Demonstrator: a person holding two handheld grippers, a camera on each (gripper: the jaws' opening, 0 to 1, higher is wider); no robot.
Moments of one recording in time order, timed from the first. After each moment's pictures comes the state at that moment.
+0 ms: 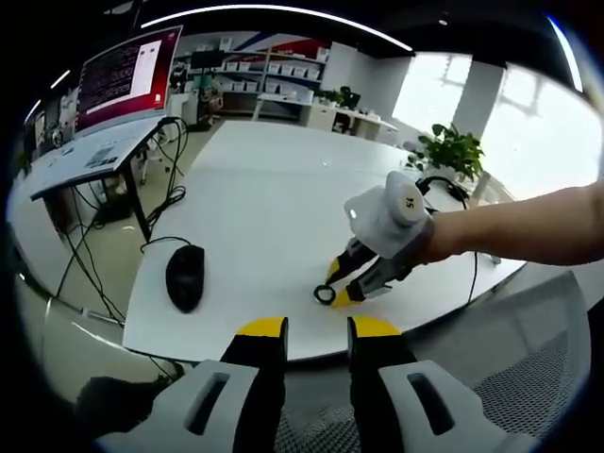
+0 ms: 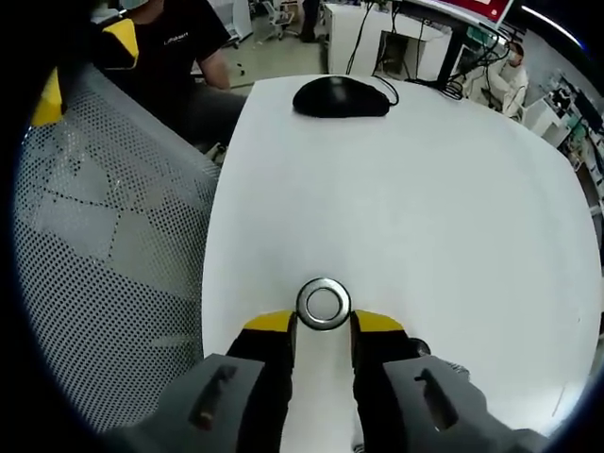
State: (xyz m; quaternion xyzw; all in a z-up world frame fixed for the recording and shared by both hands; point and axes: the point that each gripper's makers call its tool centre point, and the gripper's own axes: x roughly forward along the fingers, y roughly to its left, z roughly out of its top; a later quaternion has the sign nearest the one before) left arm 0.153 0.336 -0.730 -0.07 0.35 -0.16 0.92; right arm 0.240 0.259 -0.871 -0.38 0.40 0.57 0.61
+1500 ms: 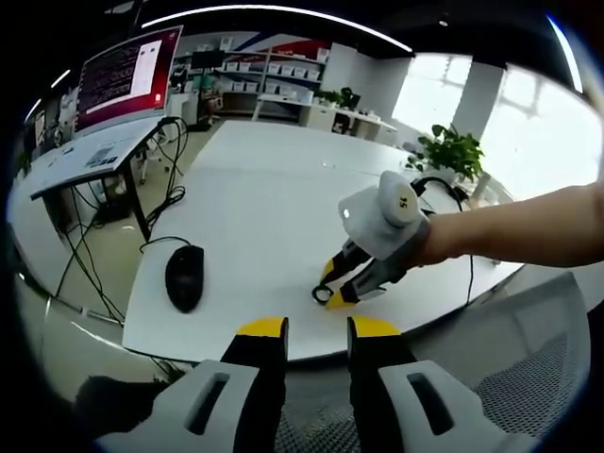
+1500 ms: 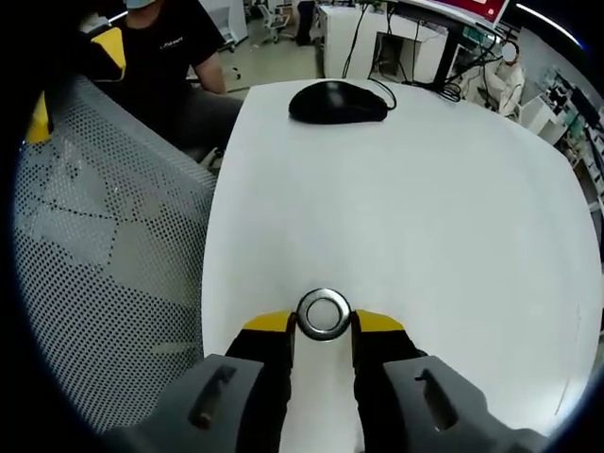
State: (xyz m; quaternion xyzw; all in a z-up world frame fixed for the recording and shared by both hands) left arm 0.152 0.334 -0.729 -0.07 0.35 -0.17 0.92; right arm 0.240 0.268 -0.871 -0.37 0.39 0.57 0.62
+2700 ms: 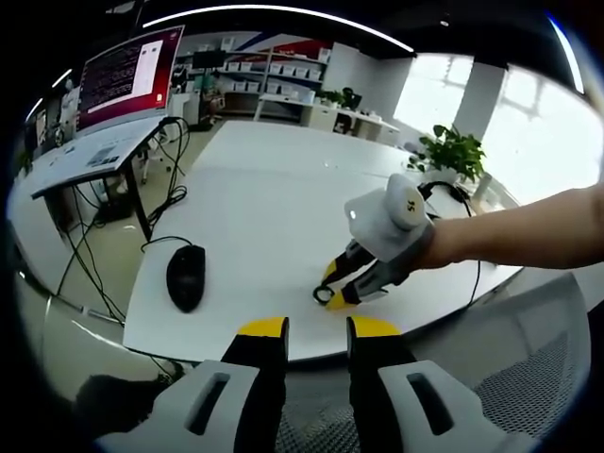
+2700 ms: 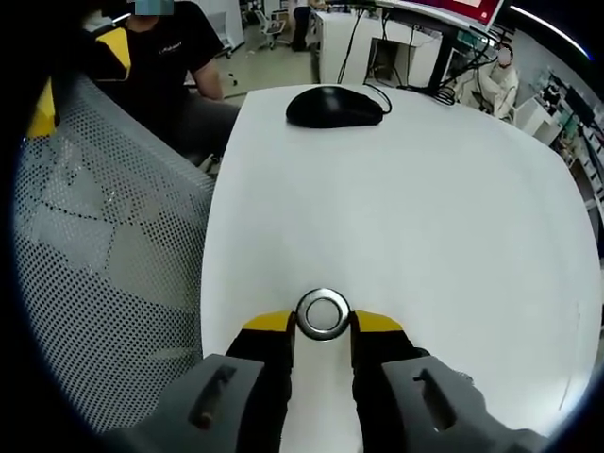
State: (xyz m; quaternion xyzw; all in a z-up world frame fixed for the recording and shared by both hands) left arm 0.153 0.336 -0.729 -0.07 0.35 -0.16 0.92; right arm 0.241 0.268 -0.870 -0.36 0.39 0.57 0.63
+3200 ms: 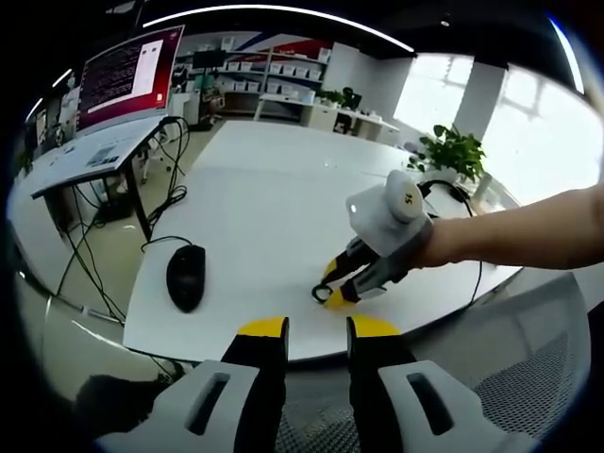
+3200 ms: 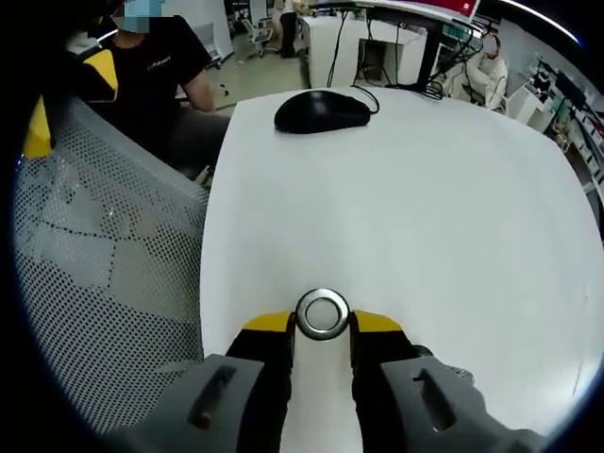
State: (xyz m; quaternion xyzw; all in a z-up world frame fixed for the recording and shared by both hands) left arm 0.153 0.336 -0.730 -0.07 0.35 -0.16 0.92; right arm 0.245 0.270 -0.869 -0.33 0.40 0.56 0.65
